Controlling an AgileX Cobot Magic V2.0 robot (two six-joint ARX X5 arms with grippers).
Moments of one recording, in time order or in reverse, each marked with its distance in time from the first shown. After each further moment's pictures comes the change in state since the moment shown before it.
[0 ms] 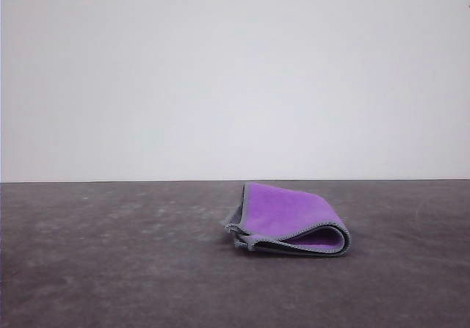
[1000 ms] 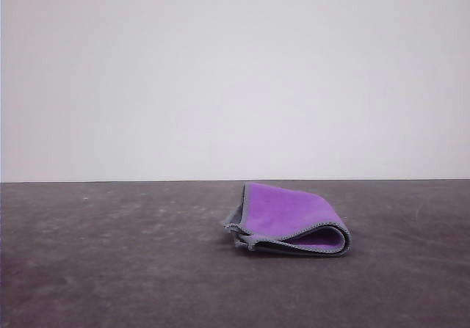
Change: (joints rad) left_arx 0.002 0.002 -0.001 0.002 -0.001 0.000; right_arx -0.003 -0.130 -0.058 0.119 0.005 -0.052
